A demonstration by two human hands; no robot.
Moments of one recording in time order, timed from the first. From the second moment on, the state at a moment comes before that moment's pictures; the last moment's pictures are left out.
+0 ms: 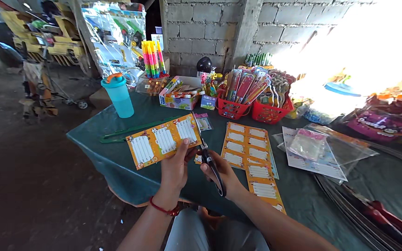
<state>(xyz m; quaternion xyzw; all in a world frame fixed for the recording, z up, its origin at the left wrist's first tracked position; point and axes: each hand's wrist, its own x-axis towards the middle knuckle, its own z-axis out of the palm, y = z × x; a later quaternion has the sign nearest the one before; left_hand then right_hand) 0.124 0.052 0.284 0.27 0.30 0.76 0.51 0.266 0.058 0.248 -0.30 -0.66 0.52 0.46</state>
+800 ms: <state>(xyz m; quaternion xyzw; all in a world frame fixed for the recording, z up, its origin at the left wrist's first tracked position) 0.124 0.052 0.286 0.26 0.31 0.76 0.51 0.265 0.057 0.249 -0.32 -0.65 0.52 0.46</state>
